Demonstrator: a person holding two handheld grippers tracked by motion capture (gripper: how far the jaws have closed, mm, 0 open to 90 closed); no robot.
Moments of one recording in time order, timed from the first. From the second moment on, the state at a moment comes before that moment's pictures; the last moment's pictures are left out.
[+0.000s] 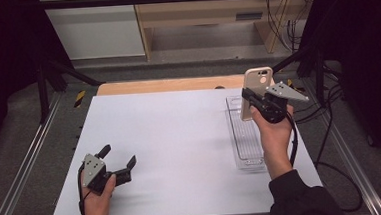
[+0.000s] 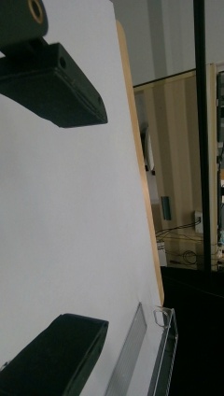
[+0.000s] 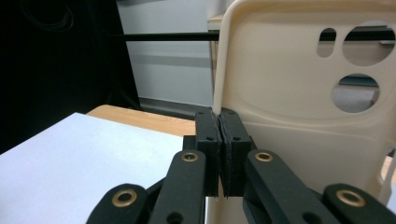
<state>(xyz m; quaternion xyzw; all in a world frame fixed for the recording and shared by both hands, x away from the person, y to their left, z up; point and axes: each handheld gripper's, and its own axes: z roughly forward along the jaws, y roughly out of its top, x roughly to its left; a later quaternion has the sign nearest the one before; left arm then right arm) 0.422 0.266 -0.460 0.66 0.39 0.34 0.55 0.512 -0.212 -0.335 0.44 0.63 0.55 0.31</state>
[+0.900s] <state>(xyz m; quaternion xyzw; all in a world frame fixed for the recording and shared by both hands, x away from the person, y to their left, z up) 0.417 0.270 -0.461 0.66 0.39 0.35 0.54 0.550 -0.211 -0.345 0.47 0.61 0.56 0.31</state>
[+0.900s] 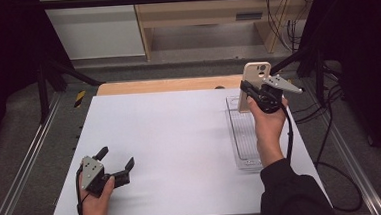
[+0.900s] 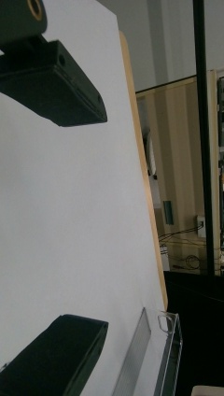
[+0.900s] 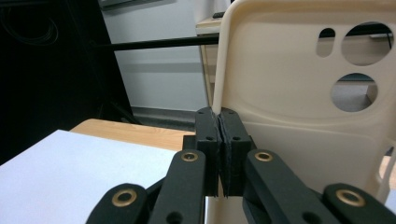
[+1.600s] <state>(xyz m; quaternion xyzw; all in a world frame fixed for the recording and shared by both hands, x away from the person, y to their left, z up) 0.419 0.265 -0.463 0.67 0.38 0.35 0.53 0.575 -0.206 -0.363 0.49 0.61 0.54 0.32</state>
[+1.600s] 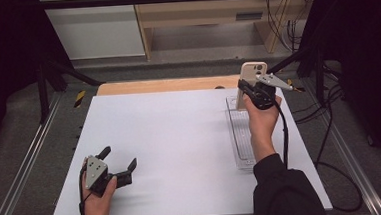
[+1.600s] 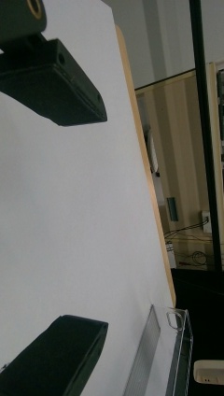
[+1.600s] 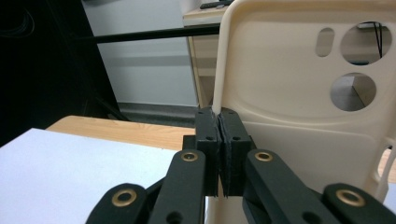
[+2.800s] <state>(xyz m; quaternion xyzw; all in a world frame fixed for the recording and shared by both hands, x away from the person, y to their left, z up) 0.417 0.261 -0.464 0.67 0.38 0.35 0.53 0.595 -0.190 -0.391 0.48 0.64 0.50 0.32</state>
